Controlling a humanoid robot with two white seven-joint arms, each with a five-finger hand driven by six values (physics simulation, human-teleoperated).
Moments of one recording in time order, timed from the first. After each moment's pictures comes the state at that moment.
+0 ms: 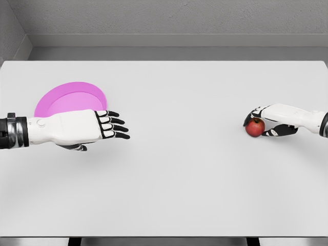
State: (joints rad) left arm -0.68 1.05 -0.92 -1.76 -0.46 -0.61 -0.21; right arm -0.45 -0.79 0.44 -1.24 0.25 -0.61 0.61
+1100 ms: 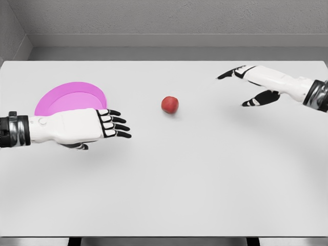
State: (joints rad) left arm -0.71 1.04 -0.92 -1.76 -0.46 -0.61 -0.23; right arm -0.59 -0.66 0.38 -1.25 0.18 -0.61 0.61
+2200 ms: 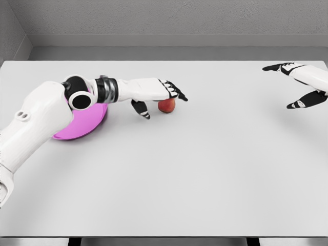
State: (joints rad) left arm -0.95 0.35 -0.96 -1.03 -0.45 -0.61 -0.42; right arm -0.50 -0.79 0.24 -1.21 0.18 -0.61 0.61
